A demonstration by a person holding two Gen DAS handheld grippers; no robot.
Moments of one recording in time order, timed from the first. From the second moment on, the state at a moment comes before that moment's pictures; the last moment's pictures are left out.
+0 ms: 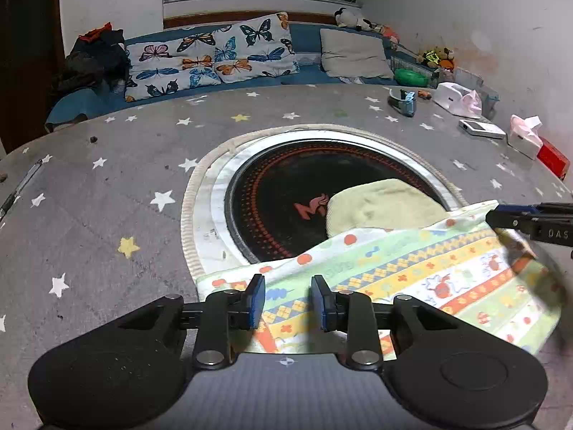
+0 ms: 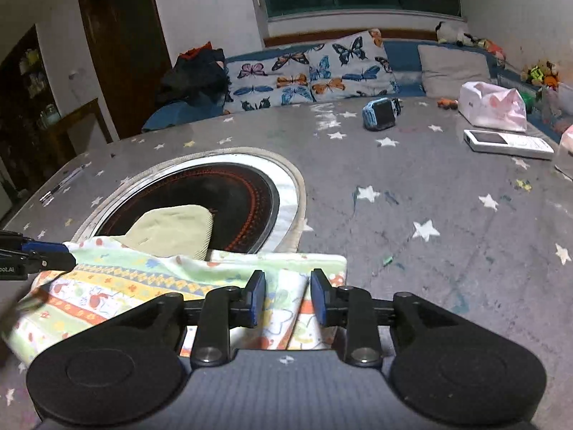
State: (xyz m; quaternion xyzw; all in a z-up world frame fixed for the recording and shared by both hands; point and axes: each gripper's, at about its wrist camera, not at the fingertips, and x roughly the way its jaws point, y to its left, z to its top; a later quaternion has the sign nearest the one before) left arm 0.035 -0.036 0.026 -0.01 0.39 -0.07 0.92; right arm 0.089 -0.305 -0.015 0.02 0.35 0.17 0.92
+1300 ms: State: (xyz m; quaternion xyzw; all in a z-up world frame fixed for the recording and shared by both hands) left arm -0.024 -0.094 0.036 0.06 0.36 -0.11 0.92; right arm 0.019 -0.208 0.000 -0.07 0.32 0.31 0.89
